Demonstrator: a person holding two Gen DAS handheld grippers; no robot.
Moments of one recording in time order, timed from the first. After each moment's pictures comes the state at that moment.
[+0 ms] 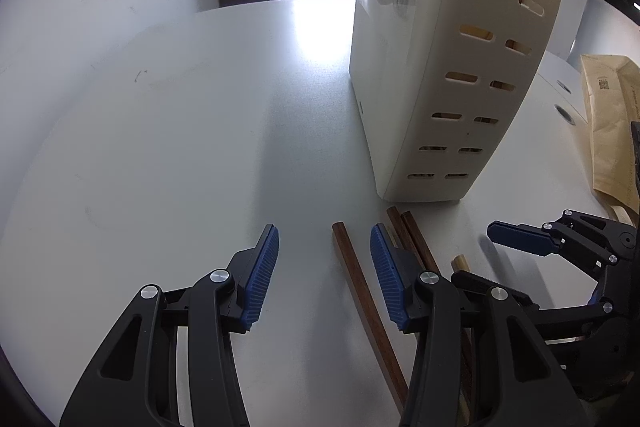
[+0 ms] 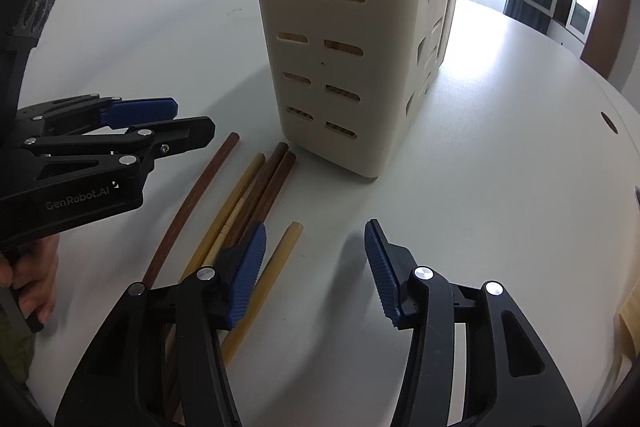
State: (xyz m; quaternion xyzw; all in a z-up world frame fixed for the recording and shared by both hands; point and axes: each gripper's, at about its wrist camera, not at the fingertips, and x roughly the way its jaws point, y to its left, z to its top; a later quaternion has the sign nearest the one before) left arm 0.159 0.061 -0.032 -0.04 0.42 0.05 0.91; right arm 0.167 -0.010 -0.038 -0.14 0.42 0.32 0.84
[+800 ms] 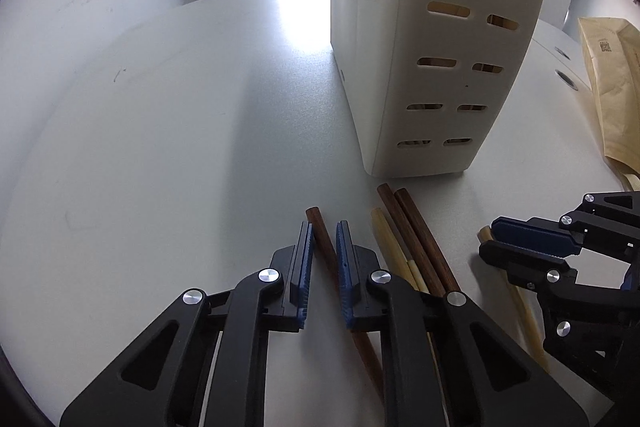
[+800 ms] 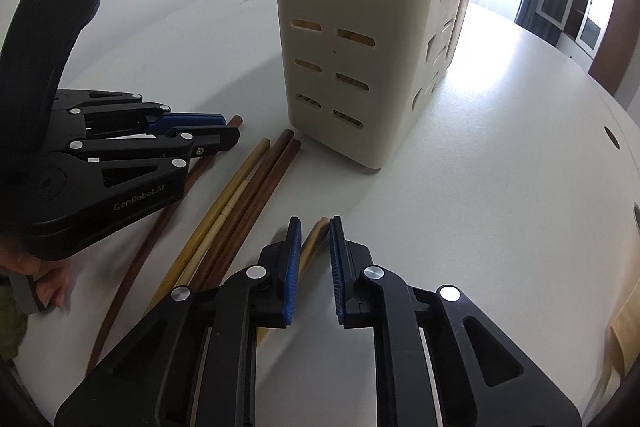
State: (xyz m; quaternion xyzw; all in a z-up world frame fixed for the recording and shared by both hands) left arm 0.169 0.051 -0.059 -0.01 0.45 0.03 0.89; right arm 0.149 -0.006 -0.033 -0.17 0.42 0.33 0.83
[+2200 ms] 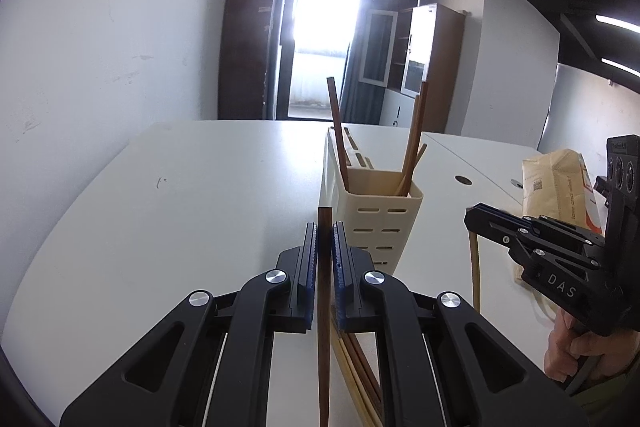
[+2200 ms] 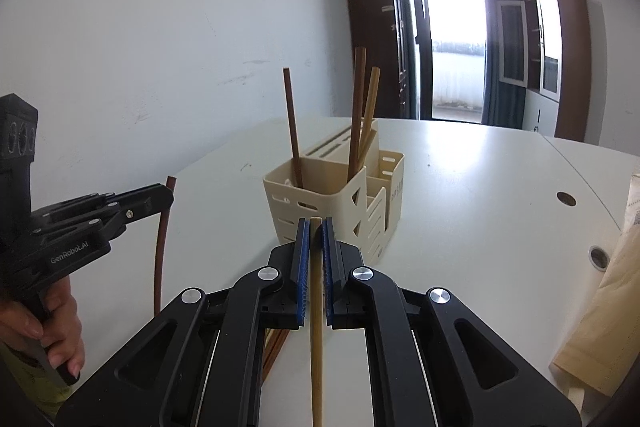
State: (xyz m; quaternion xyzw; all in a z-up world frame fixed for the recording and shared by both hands) left arm 0.075 0.049 0.089 -0.07 0.22 0.04 0.97; right arm 0.138 -0.072 0.098 -0.03 0.22 0.34 0.91
